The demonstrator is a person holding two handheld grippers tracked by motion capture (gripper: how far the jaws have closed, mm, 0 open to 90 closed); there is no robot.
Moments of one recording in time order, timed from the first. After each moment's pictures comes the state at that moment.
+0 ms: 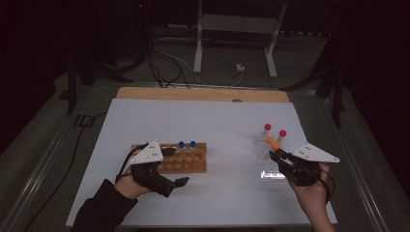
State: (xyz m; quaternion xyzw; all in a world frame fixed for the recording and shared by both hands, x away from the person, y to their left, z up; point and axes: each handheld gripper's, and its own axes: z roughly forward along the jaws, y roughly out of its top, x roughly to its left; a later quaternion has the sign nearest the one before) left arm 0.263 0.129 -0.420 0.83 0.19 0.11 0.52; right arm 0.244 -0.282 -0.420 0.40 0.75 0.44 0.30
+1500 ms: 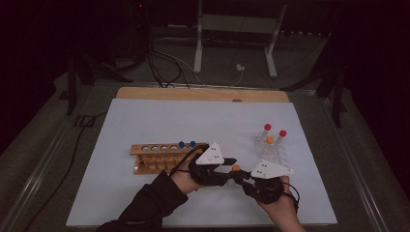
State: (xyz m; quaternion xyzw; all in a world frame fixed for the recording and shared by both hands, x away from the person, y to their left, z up) left arm 0.276 -0.001 -0.431 0.84 0.10 0.08 0.52; right arm 0.226 -0.205 -0.451 0.31 0.82 0.43 0.20
